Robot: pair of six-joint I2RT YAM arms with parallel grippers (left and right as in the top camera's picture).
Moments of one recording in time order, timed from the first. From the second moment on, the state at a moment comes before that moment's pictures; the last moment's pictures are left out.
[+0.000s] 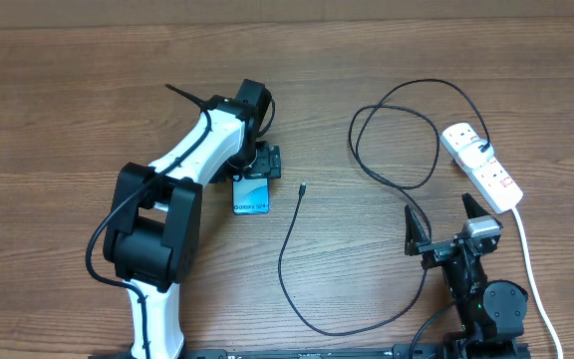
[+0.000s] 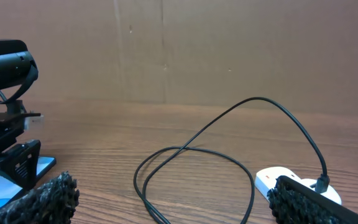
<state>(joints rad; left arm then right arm) -0.35 2.10 1.52 -0.94 -0.01 -0.43 0.06 0.01 0.02 -0.02 -0.14 0.02</state>
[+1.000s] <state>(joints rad) -0.35 2.13 1.52 -0.93 0.00 -0.41 0.06 0.01 0.02 -0.02 -0.14 0.02</state>
